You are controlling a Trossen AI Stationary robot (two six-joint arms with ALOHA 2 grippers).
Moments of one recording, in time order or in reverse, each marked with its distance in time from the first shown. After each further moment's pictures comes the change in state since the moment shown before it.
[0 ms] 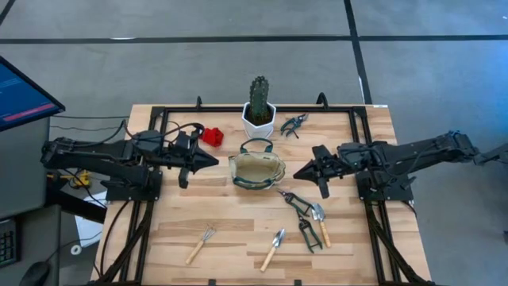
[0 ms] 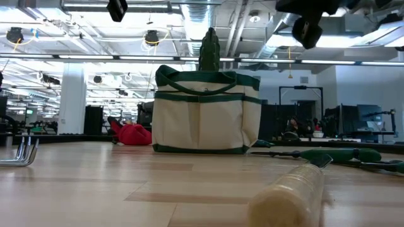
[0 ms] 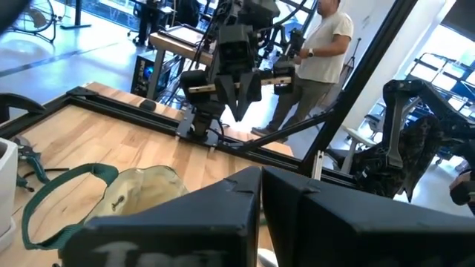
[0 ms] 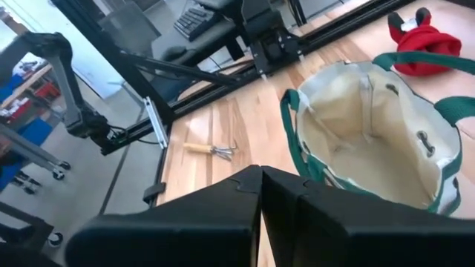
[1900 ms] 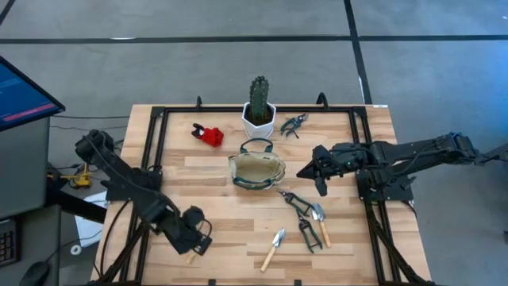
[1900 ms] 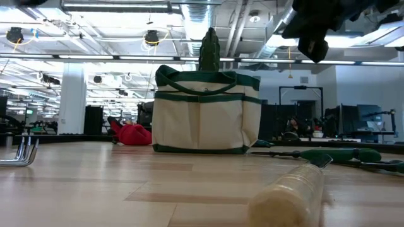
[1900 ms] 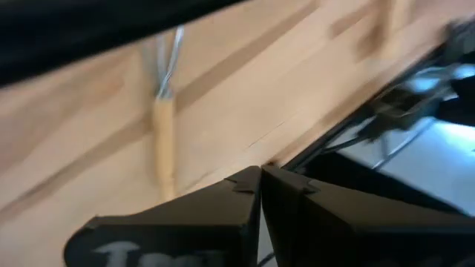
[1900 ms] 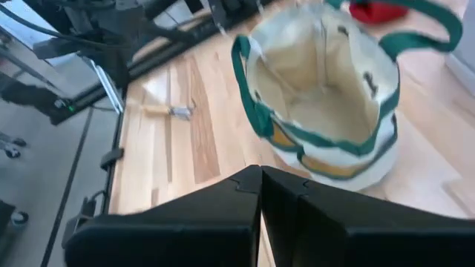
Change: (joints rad) left arm -0.711 0.667 0.351 -0.695 -0.050 -1.445; right arm -0.042 0.000 0.001 -0.189 0.001 -0.008
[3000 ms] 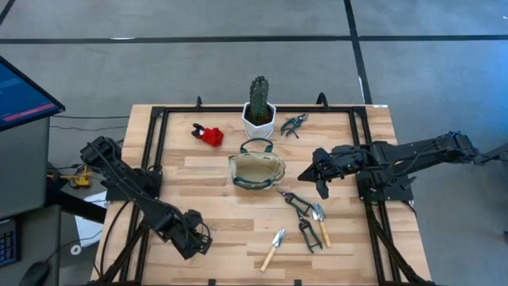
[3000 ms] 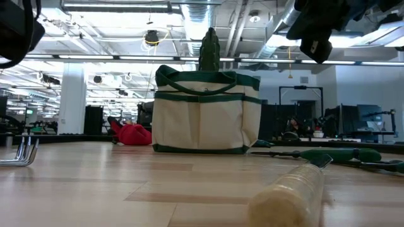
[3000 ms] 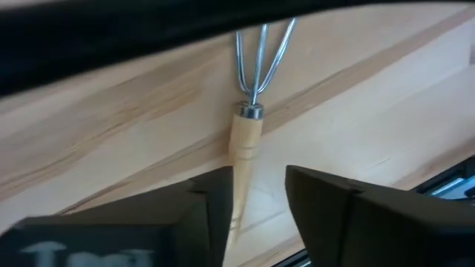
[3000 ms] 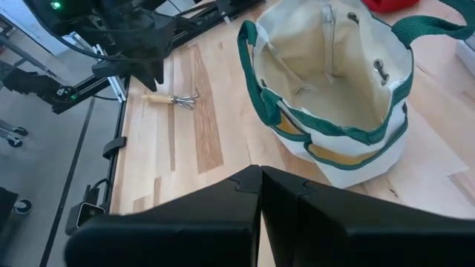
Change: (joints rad) left arm -0.019 0.101 -0.140 0.097 -0.005 -0.133; right arm 0.026 0.000 0.000 -0.020 0.000 -0.001
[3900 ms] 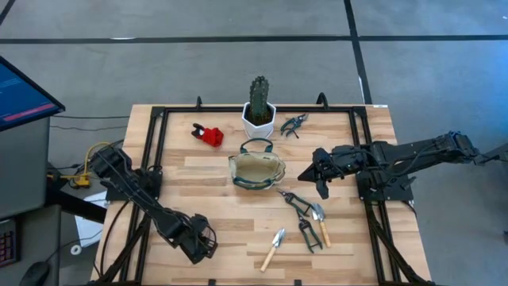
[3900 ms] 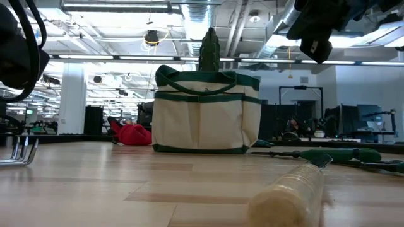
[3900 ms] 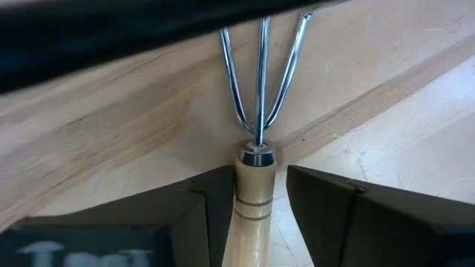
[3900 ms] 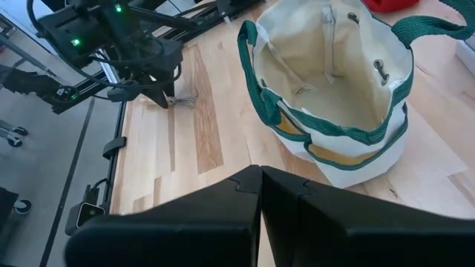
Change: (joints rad) left arm 0.004 0.179 0.002 0.110 -0.023 0.054; right arm 0.000 0.000 0.000 0.000 0.001 0.001
